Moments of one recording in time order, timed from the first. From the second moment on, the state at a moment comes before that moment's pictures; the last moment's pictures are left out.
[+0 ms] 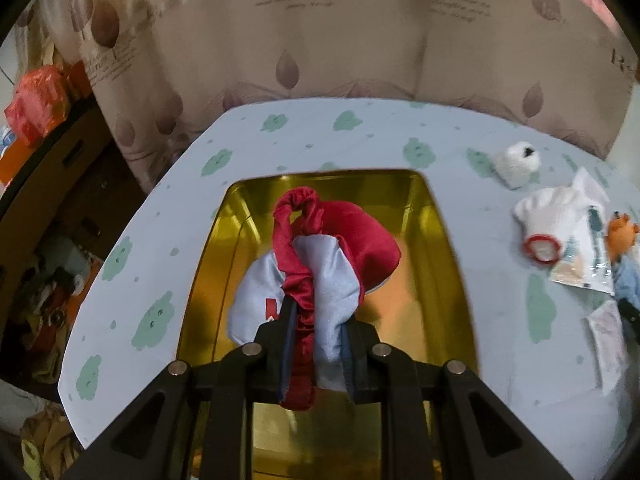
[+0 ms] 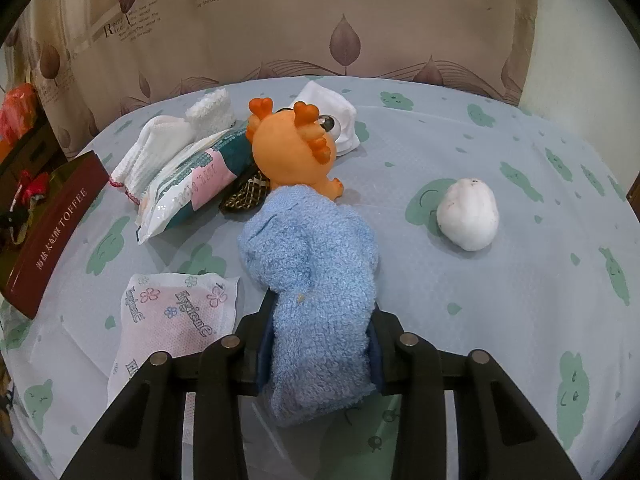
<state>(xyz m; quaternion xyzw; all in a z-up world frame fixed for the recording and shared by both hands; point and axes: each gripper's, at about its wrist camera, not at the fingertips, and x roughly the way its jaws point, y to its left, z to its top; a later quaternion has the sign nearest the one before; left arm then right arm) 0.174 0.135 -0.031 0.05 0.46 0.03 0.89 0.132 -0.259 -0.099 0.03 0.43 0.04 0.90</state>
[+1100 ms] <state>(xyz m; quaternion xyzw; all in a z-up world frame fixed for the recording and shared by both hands) 0.168 0.144 -0.042 0.09 0.45 0.09 0.88 0.130 -0.255 -0.098 0.02 0.43 0.03 0.90</state>
